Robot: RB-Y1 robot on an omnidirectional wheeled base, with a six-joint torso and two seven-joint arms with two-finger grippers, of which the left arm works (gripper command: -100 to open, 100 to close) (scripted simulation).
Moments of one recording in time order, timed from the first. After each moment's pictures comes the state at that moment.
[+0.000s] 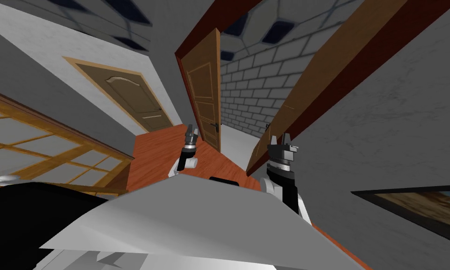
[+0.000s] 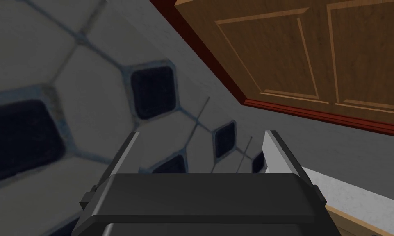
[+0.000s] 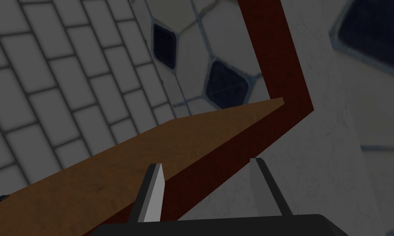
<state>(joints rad) 0.28 0.04 0.10 -1.99 -0.05 -0.59 -0.04</state>
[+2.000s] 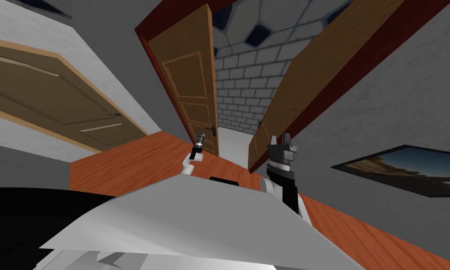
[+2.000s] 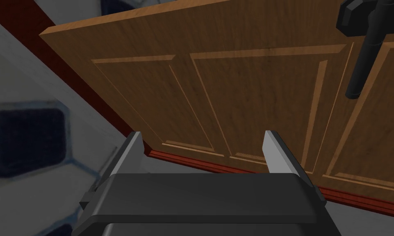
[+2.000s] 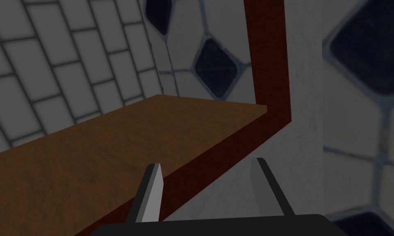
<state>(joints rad) -0.01 0.08 0.15 -1.48 -0.03 -0.51 -0.04</state>
